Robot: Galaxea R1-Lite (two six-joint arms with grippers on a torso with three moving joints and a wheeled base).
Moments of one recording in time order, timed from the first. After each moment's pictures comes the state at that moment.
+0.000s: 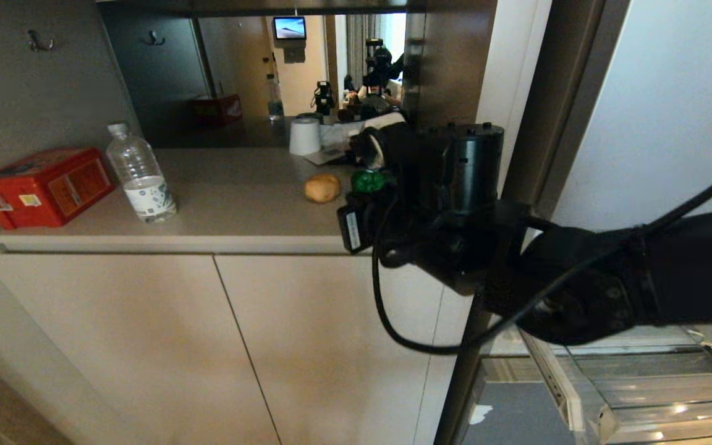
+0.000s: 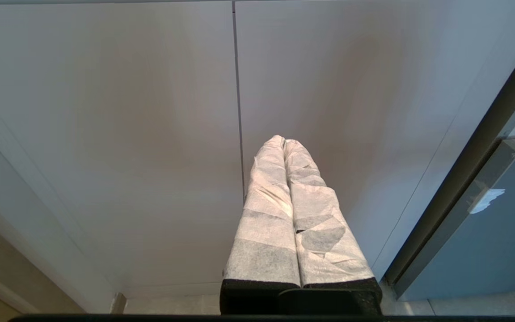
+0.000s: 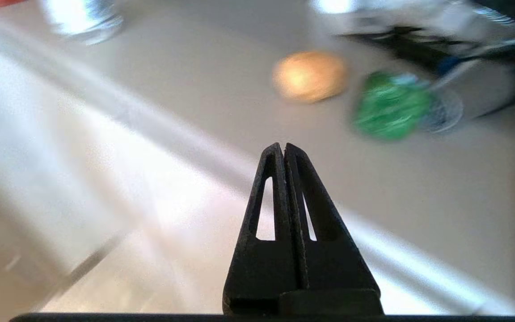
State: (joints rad) left arm -0.01 0.00 0.00 0.00 0.00 0.00; right arm 0.85 1.95 -1.39 -0.53 -0.31 -0.09
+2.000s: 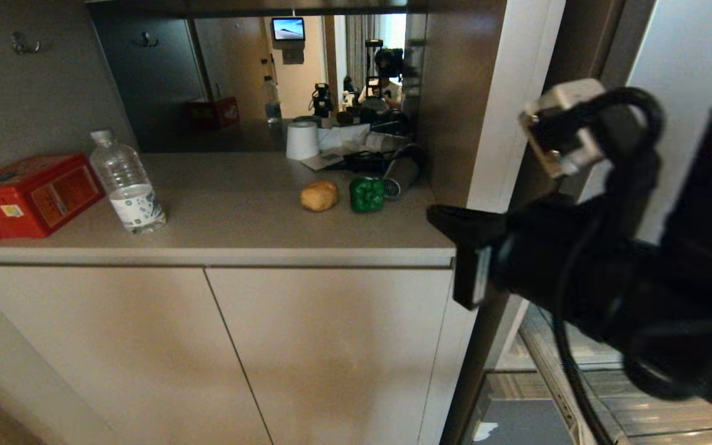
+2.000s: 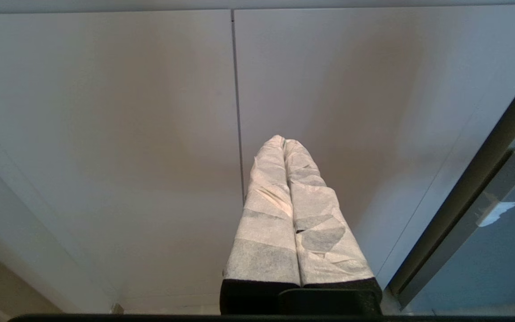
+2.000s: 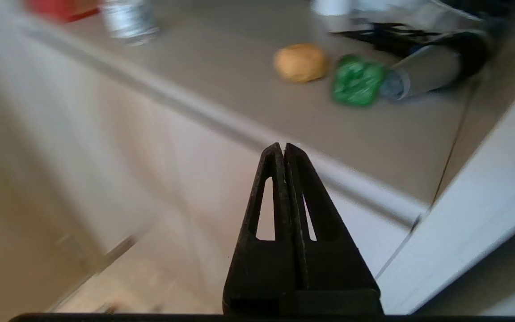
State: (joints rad) left arm -0.01 0.00 0.00 0.00 0.00 0.00; right arm 0.93 1.53 -0.99 -0.53 -0.39 -0.02
